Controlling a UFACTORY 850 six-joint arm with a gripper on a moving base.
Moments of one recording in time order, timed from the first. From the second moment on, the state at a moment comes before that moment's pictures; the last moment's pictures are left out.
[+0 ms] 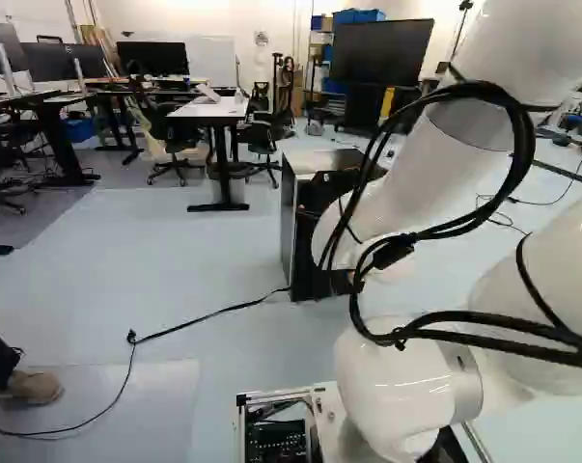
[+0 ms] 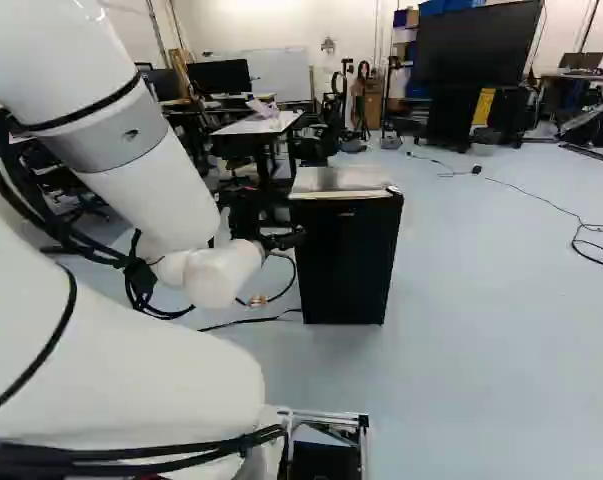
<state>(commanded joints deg) 0.0 16.0 -5.0 0.0 50.0 0.0</state>
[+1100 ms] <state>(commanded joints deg) 0.0 14.2 -6.5 0.0 50.0 0.0</state>
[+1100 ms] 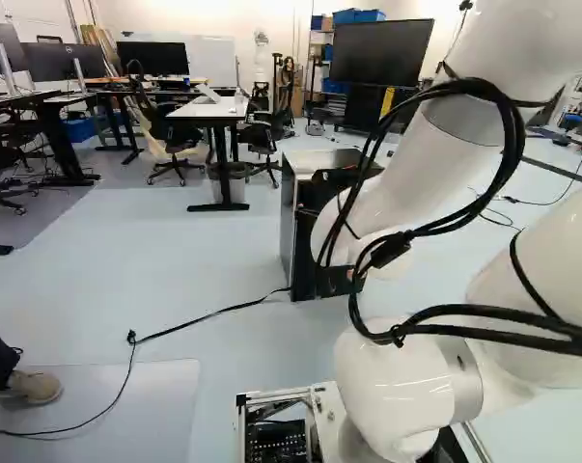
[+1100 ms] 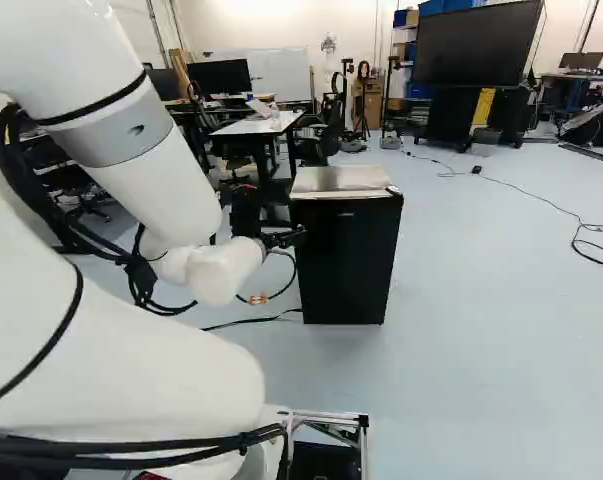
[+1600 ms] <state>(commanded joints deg) 0.0 11.9 -8.5 0.0 50.0 0.0</state>
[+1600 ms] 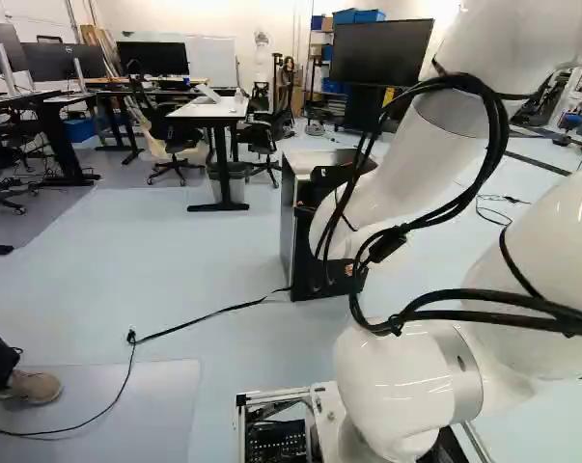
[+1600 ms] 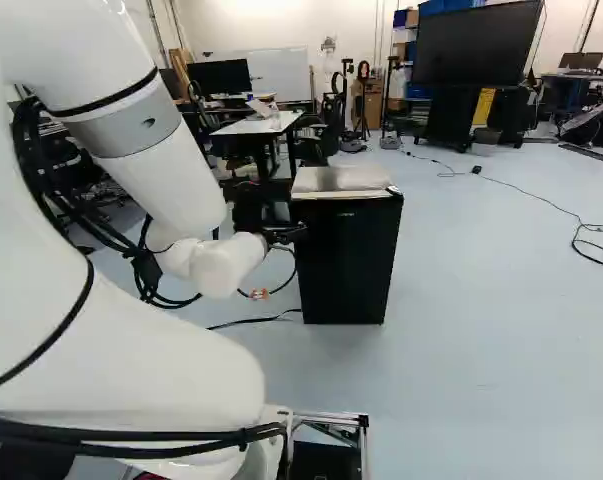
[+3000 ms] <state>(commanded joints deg) 0.2 1.4 -18.5 0.0 50.0 0.0</state>
